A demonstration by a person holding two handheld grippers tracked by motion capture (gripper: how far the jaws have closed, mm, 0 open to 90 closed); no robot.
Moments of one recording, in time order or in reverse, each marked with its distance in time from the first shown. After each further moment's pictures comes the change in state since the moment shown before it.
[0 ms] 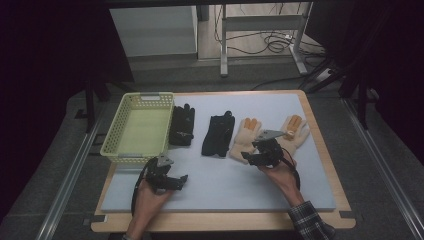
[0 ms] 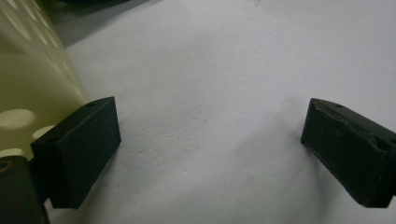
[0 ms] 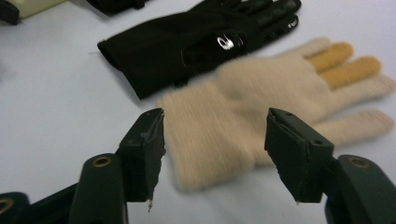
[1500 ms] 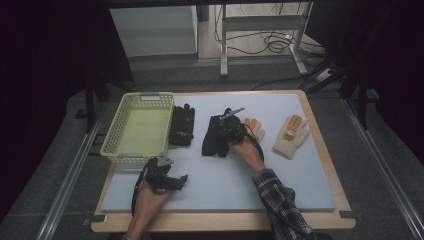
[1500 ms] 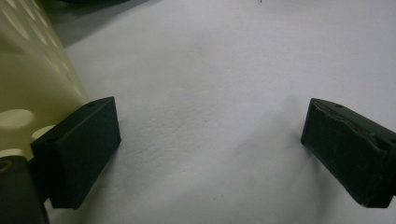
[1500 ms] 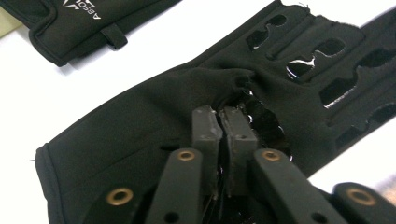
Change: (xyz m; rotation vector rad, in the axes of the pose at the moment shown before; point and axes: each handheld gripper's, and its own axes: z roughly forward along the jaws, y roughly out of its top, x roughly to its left) left arm 0.000 0.000 0.000 0.002 0.000 0.000; right arm -0.001 0.069 0.118 0.145 0.066 0.020
